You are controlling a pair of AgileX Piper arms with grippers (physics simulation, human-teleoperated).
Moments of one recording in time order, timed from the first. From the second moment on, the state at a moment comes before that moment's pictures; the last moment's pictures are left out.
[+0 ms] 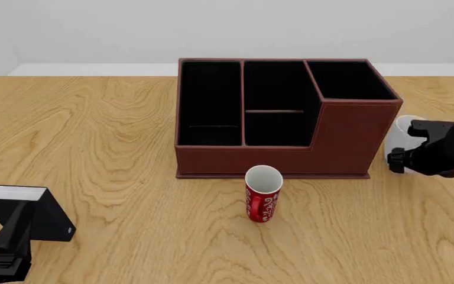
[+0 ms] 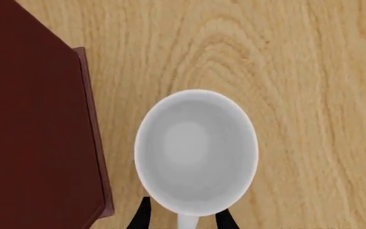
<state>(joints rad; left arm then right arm) 0.00 0.00 0.00 0.00 0.00 -0.31 1.84 -1.02 0.24 -0.14</state>
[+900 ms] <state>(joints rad) 0.00 0.00 0.00 0.00 0.00 -0.31 1.75 -0.93 0.22 -0.13</state>
